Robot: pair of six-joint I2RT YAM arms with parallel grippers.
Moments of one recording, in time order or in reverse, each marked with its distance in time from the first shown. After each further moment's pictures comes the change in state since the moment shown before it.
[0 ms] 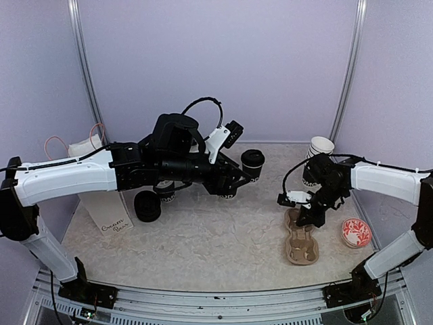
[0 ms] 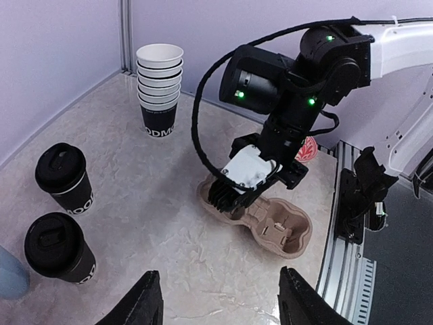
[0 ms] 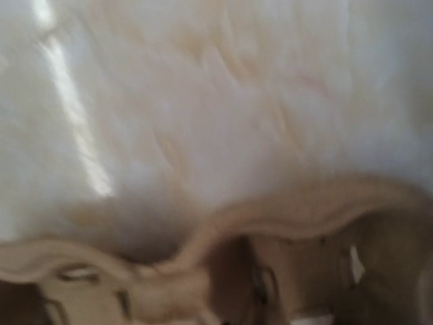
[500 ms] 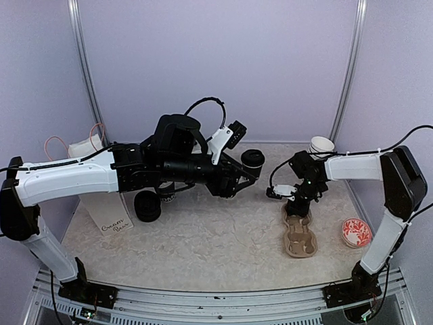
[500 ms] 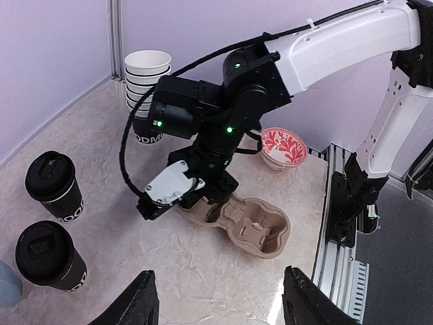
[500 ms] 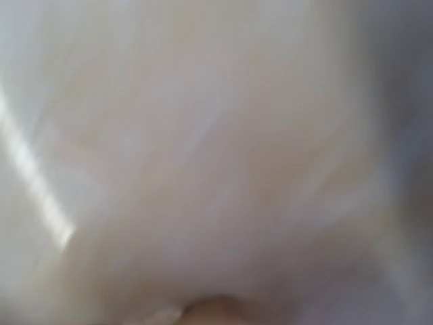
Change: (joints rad) left arm -0.016 0.013 0.004 0.029 0.018 -0.007; right arm -0.005 0.313 0.114 0.200 0.175 0.032
